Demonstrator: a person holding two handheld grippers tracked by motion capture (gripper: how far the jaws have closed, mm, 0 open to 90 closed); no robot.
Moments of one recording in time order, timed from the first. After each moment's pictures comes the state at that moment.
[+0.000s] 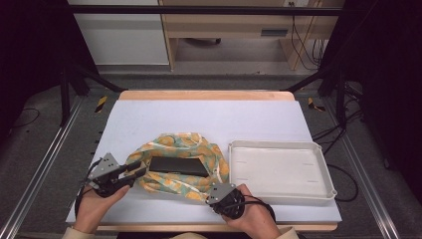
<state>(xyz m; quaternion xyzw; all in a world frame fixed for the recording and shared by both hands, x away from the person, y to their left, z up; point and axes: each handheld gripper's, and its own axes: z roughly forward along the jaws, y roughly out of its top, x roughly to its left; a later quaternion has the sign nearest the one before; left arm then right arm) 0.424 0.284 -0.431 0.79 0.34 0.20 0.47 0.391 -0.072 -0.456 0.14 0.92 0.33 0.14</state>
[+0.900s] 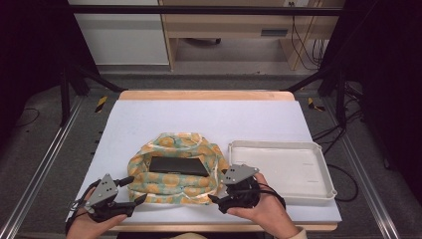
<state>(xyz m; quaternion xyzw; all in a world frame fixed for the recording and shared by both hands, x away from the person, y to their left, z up) 0.374 0.284 -0.430 0.81 0.30 0.22 0.46 0.400 -0.099 -0.401 0.22 0.87 0.41 0.15</state>
